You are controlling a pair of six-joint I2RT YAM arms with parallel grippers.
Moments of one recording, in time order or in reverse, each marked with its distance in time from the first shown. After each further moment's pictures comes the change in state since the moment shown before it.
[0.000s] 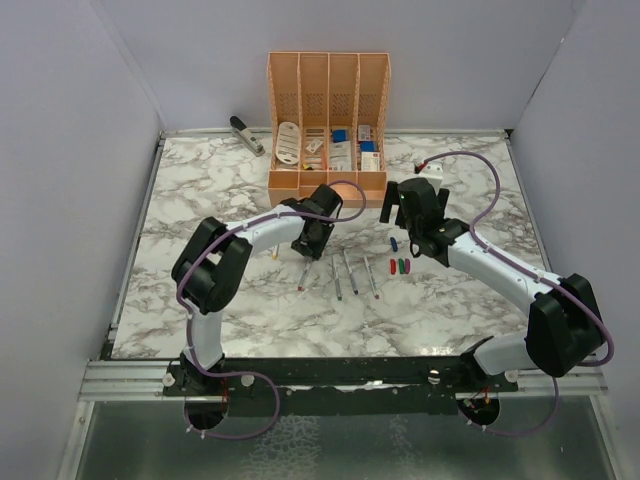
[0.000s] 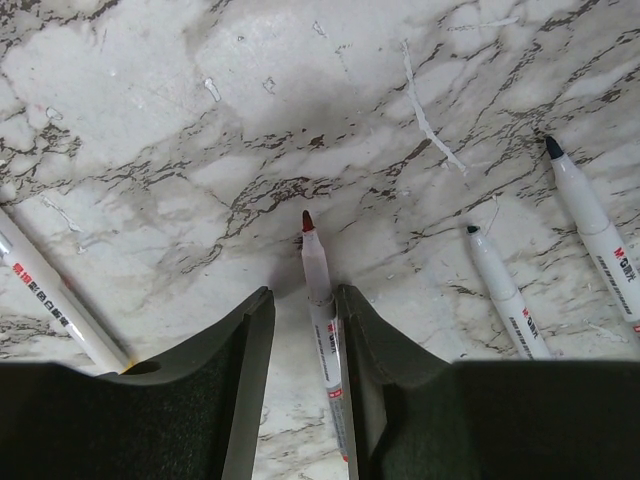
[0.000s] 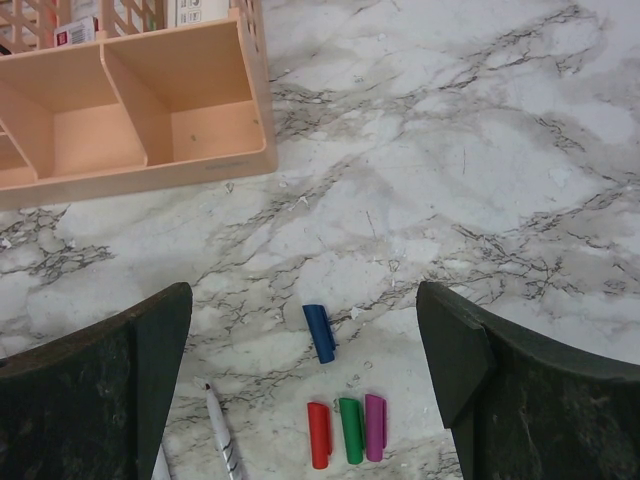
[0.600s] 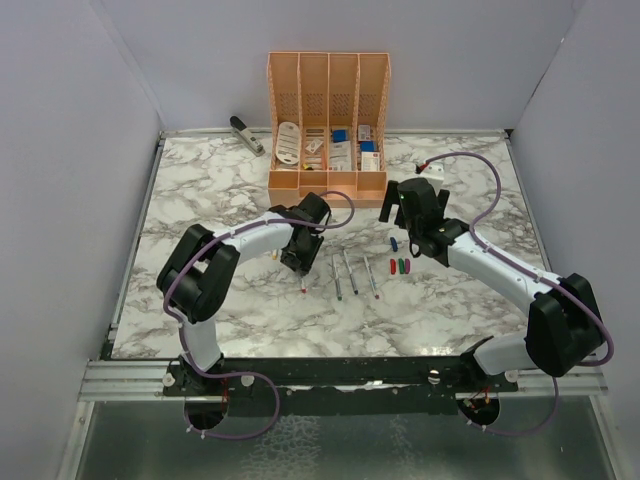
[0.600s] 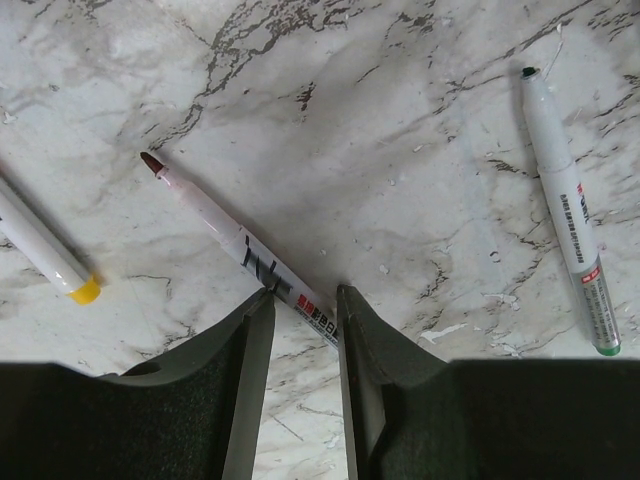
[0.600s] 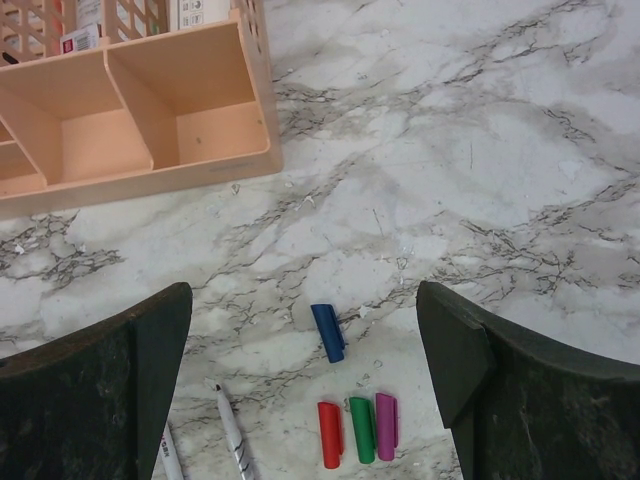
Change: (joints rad) left arm 0.013 -0.103 -0.134 -0.052 0.099 -0.028; right arm 0.000 0.001 0.000 0.000 0.000 0.035
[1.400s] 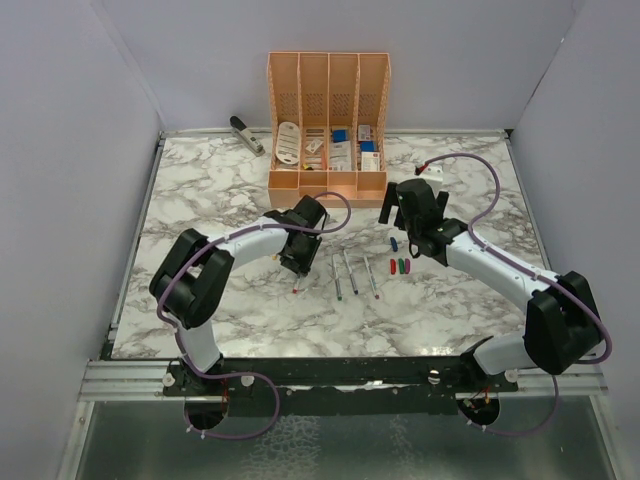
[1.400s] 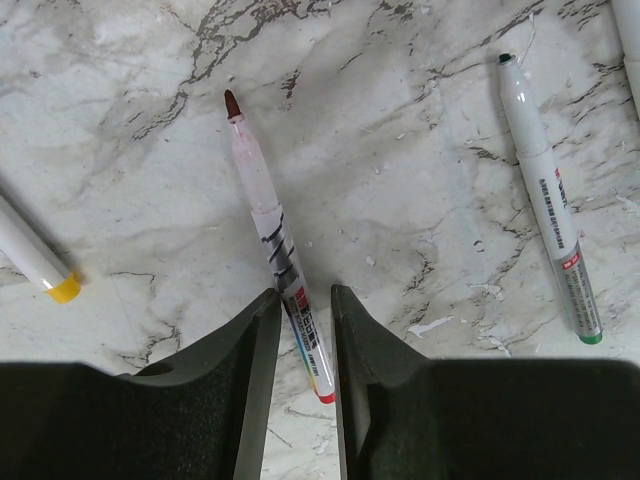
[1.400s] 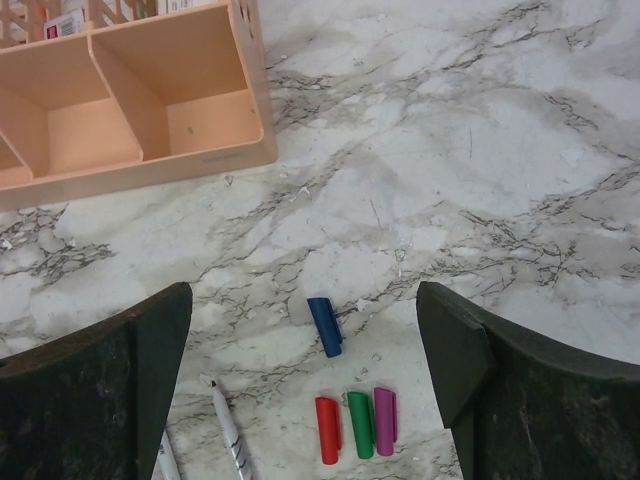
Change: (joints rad) left arm 0.004 -0.042 -0.068 0.067 0.039 -0.019; right arm 0.000 0.013 0.000 -0.015 0.000 0.017
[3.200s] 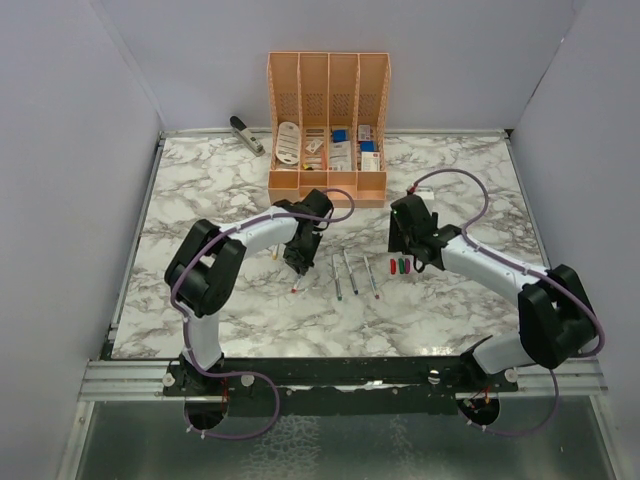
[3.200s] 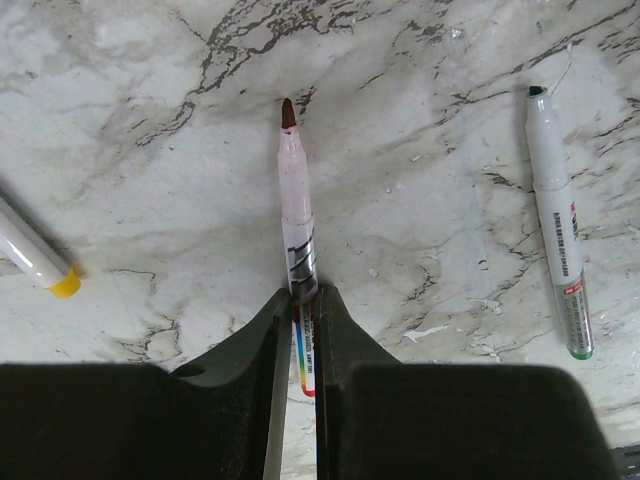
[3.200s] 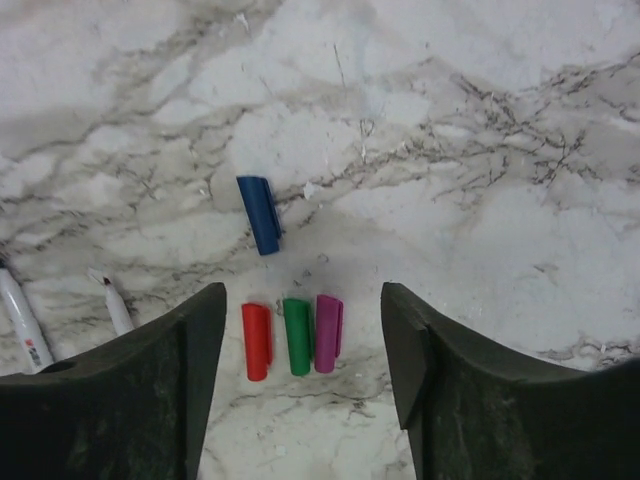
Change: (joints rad) left arm 0.003 0.129 0.139 -0.149 -0.030 -0.041; right arm -0.002 0.036 -0.051 -0.159 -0.077 -0.024
